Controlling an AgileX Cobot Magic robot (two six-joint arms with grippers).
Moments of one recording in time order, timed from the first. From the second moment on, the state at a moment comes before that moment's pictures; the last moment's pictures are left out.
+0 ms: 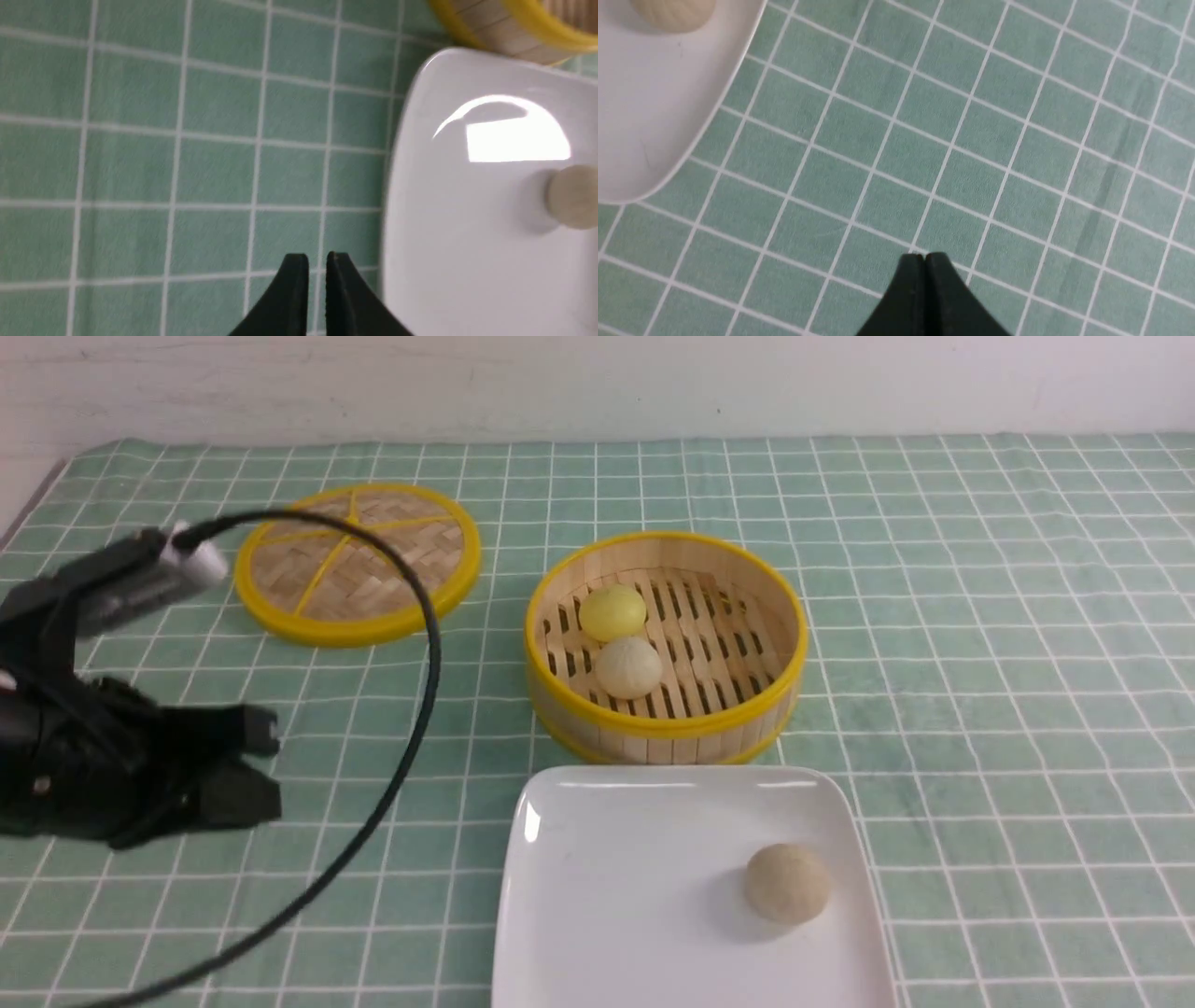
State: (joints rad) right arm 0.43 0.76 -0.78 -0.13 1.09 0.07; left arm -0.02 1.18 -0.87 -0.50 0.86 0.14
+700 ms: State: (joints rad) right arm 0.43 0.42 -0.49 -0.14 0.79 0.08; left arm -0.55 2.03 -1.86 -0.20 1.07 -0.12
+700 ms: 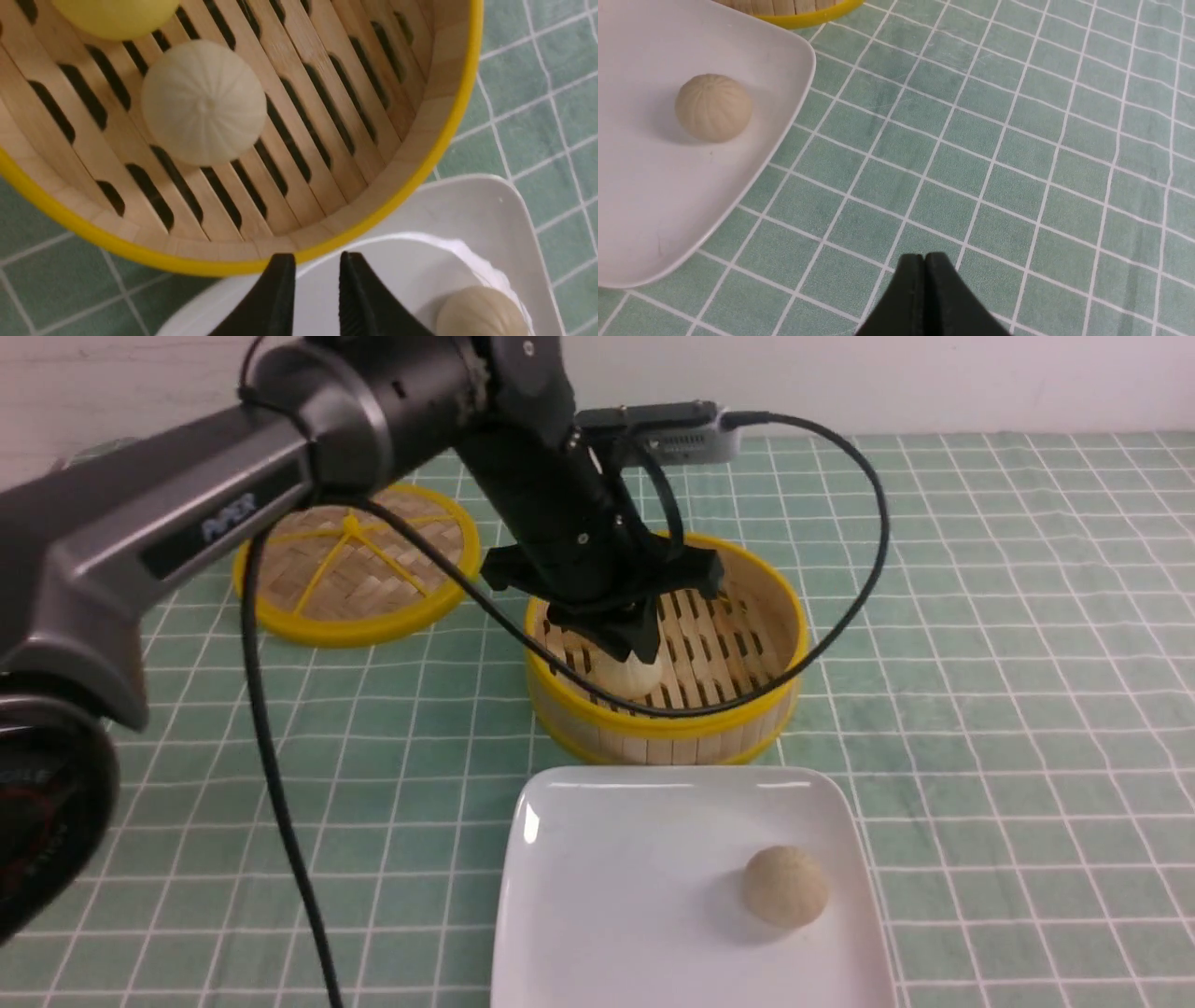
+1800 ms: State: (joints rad) right arm 0.43 0.41 -0.48 -0.14 0.78 0.08; left arm -0.59 1.96 -1.90 0.02 1.07 -0.17
